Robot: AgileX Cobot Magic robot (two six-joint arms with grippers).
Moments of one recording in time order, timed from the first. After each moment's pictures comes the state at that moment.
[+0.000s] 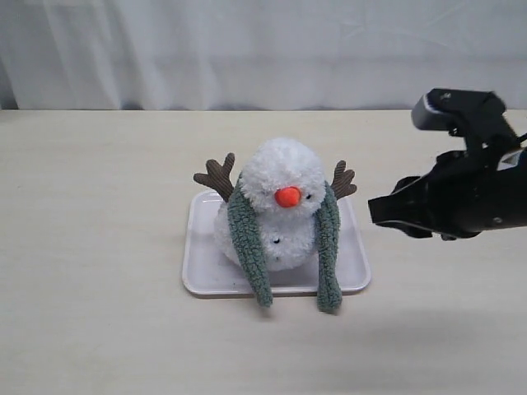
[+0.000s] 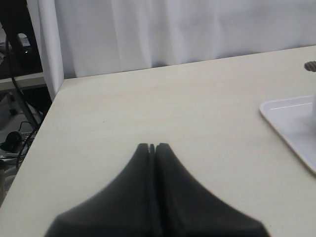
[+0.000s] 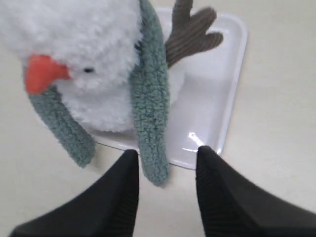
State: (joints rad) left arm -0.08 0.00 0.00 0.04 0.32 0.08; right arm 0.32 1.24 -0.75 0.36 0.51 -0.16
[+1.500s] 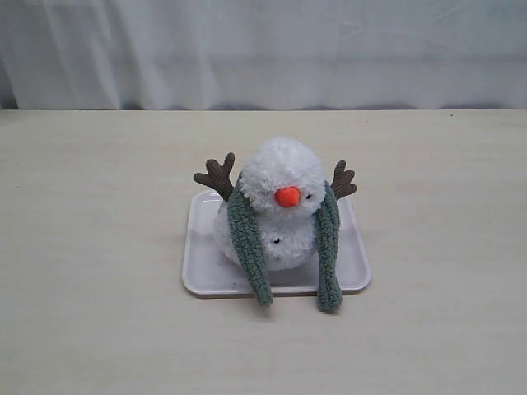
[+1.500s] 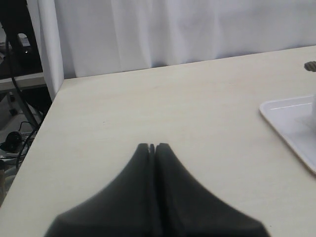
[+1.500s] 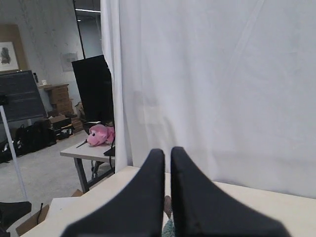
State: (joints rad) left arm -0.08 0.00 0.00 0.04 0.32 0.08; right arm 0.32 0.00 -0.75 0.36 0.74 -0.12
